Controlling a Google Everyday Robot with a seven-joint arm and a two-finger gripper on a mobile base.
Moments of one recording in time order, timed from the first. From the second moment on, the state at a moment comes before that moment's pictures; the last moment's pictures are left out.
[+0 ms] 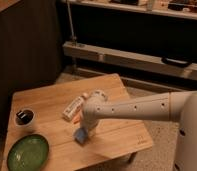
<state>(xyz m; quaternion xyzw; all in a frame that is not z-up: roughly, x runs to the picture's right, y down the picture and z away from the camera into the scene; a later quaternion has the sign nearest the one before) -0.055 0.188 0.812 -0.25 -0.20 -0.25 0.91</state>
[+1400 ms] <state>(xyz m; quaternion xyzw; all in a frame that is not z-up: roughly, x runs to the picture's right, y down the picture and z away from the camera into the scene) 0.091 0.242 0.794 -0.29 -0.09 -0.18 0.93</state>
